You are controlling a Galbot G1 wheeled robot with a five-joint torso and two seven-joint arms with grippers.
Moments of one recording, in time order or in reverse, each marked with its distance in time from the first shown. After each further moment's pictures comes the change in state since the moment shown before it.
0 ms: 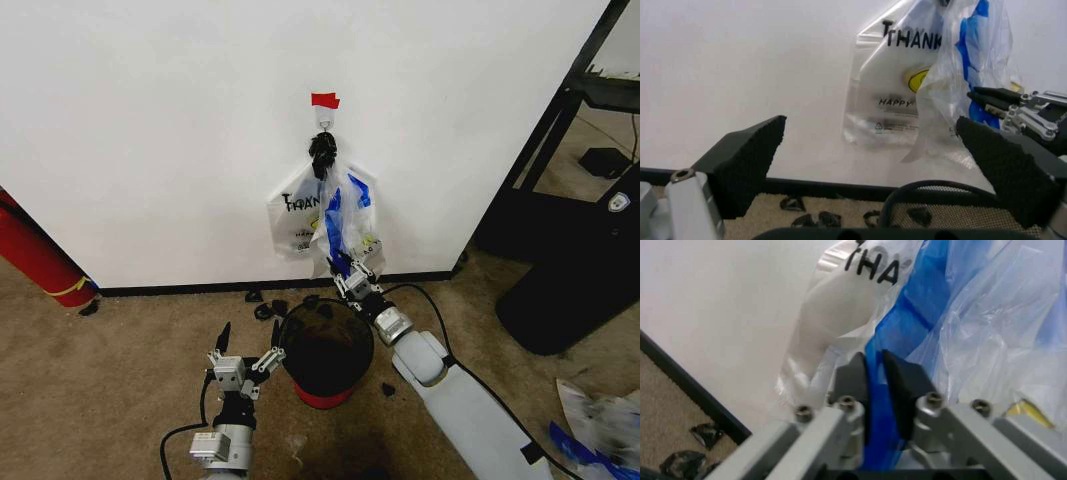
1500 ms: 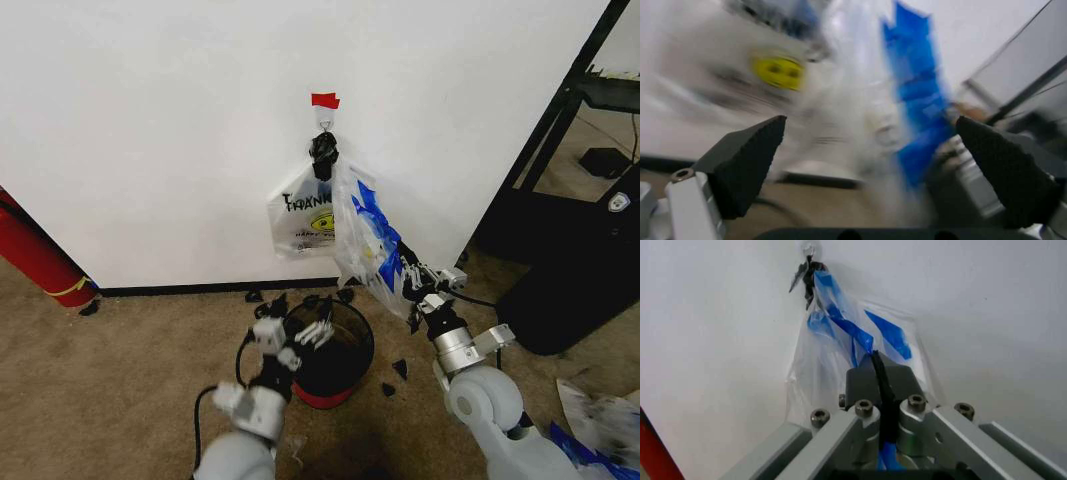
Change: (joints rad) left arm -0.457 0.218 0.256 -0.226 -0.821 0.360 -0.088; right arm -0.386 -0.020 0.350 0.423 0.690 -0.027 -0.086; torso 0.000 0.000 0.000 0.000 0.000
